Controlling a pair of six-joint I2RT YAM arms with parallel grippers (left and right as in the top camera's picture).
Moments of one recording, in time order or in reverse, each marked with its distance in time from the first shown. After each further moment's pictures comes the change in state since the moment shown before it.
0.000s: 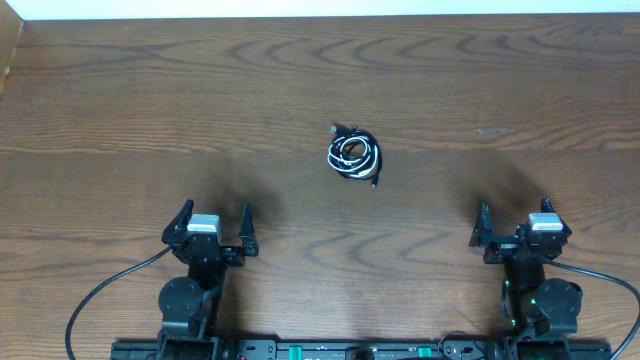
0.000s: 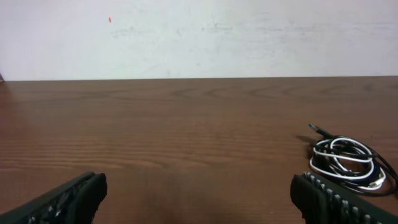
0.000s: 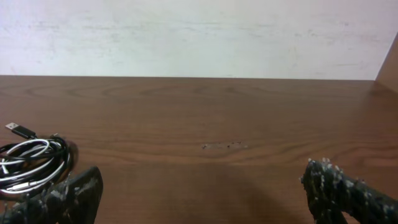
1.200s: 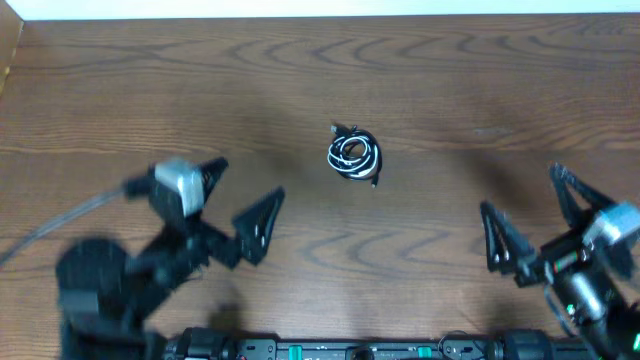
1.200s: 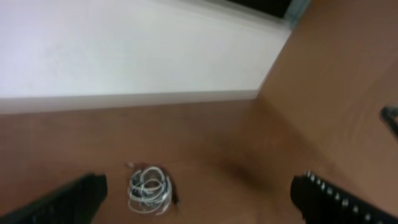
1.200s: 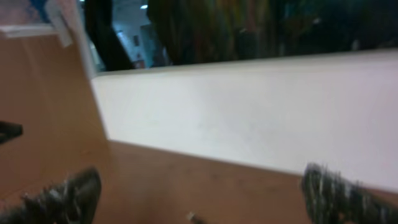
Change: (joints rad) left arm 0.001 0.621 1.029 -0.504 0.588 -0.247; right arm 0.000 0.354 0.821 -0.302 -0.473 0.226
